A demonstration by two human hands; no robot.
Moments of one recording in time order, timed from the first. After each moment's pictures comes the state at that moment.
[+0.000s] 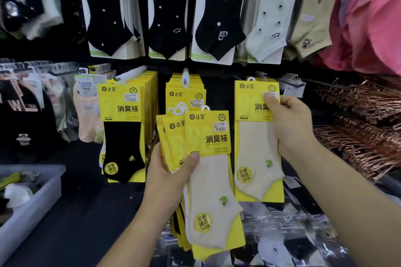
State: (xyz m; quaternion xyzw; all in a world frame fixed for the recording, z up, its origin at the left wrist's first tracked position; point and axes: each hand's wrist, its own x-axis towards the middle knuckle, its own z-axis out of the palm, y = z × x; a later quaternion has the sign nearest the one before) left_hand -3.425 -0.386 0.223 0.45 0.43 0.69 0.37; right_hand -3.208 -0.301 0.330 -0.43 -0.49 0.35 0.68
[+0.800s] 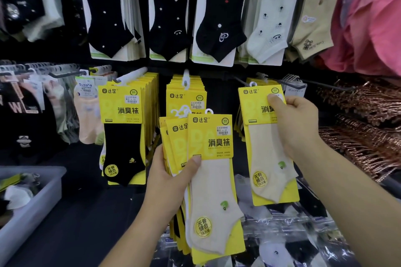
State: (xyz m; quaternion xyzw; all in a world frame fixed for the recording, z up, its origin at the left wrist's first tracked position) left_hand -3.428 -0.383 0.220 0.46 0.44 0.68 0.36; right_hand -3.199 -0.288 0.333 -0.48 -0.49 0.28 0.67
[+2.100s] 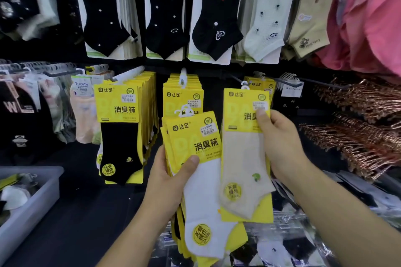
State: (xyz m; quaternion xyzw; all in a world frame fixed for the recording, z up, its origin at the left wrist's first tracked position) left_hand -3.423 -0.384 0.220 0.46 0.39 0.67 0.42; right_hand -3.219 -0.326 0.306 -0.45 -0.53 0.36 0.62
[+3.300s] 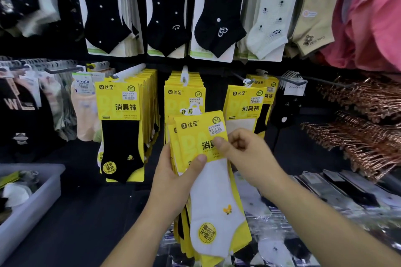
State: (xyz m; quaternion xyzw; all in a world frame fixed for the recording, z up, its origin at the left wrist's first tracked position) left_hand -3.416 -0.384 0.221 0.47 0.41 0.67 0.40; right_hand -3.248 -0.336 0.272 -0.44 -0.68 0.35 0.47
